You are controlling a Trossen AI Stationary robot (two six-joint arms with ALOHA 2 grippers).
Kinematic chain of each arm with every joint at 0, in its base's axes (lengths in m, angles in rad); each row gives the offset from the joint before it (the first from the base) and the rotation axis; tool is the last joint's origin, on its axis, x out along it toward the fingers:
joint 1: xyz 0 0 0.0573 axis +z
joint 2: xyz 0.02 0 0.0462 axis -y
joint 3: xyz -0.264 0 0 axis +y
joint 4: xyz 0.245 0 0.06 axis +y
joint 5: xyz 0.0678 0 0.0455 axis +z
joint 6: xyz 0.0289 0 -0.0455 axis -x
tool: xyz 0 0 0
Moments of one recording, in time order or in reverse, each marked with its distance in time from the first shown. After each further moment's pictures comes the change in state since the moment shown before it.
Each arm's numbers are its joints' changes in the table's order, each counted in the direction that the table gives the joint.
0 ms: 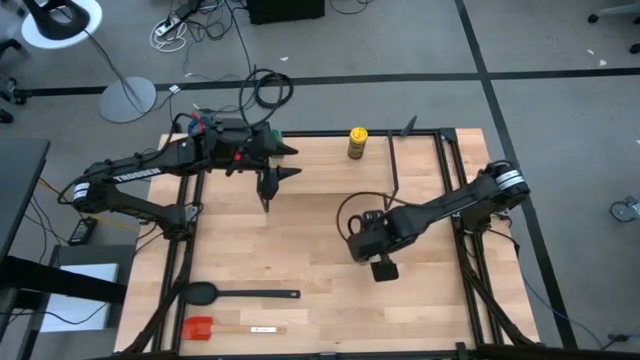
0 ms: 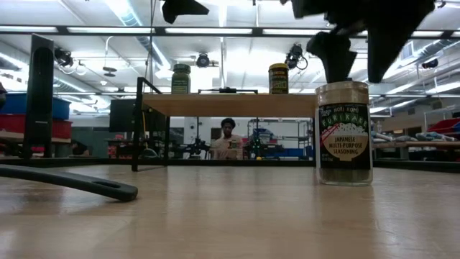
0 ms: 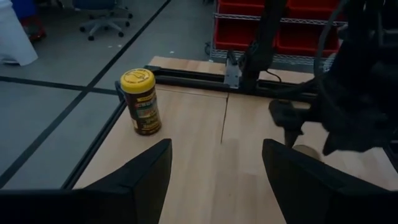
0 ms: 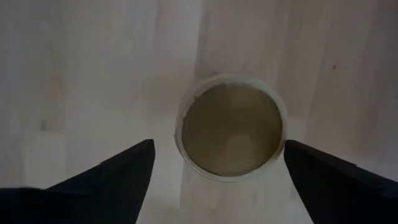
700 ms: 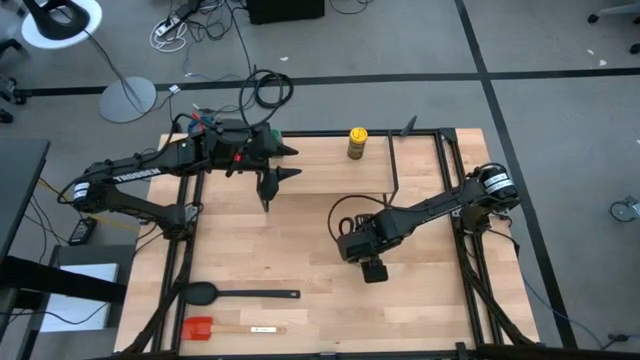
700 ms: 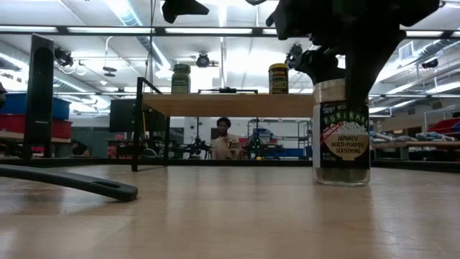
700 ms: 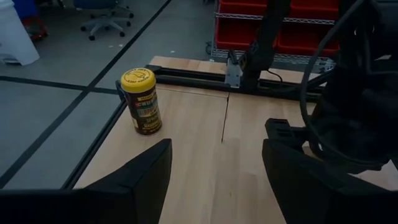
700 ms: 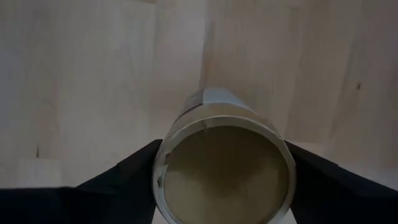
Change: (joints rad) left arm -0.006 0.000 0.000 0.000 0.008 0.001; right arm -0.037 -0.079 0.001 -0.088 0.046 0.010
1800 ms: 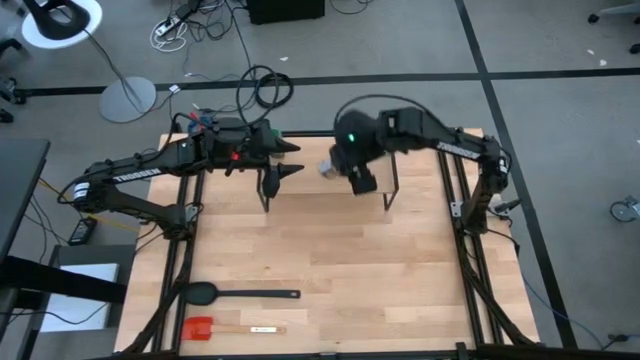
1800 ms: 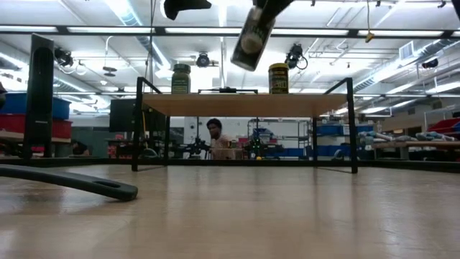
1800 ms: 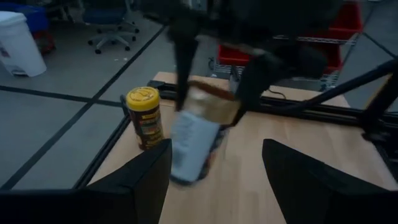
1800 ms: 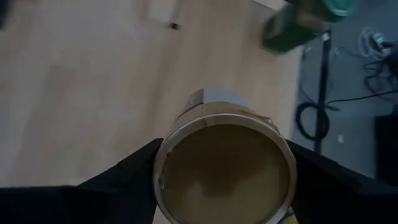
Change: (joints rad) left arm 0.000 0.001 0.000 -0.064 0.016 0.018; right arm -0.451 -0.020 -0.724 0.283 -0.072 0.678
